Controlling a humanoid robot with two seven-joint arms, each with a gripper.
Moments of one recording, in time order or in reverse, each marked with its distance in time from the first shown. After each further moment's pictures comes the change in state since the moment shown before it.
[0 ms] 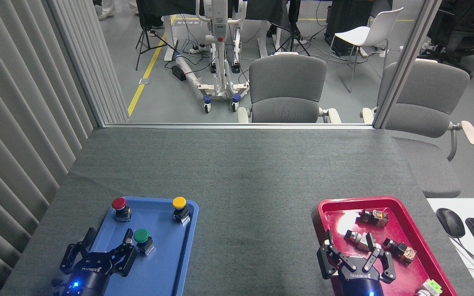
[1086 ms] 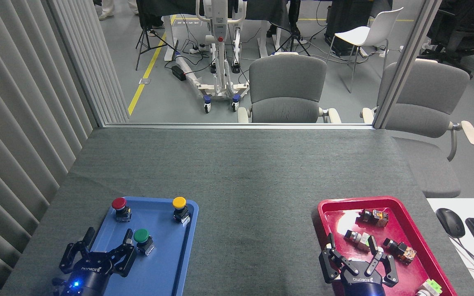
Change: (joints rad) left arm 0.004 0.023 -0.030 -0.006 -0.009 0.035 -0.001; right arm 0.017 -0.014 -0.001 0.001 -0.003 -0.007 -0.004
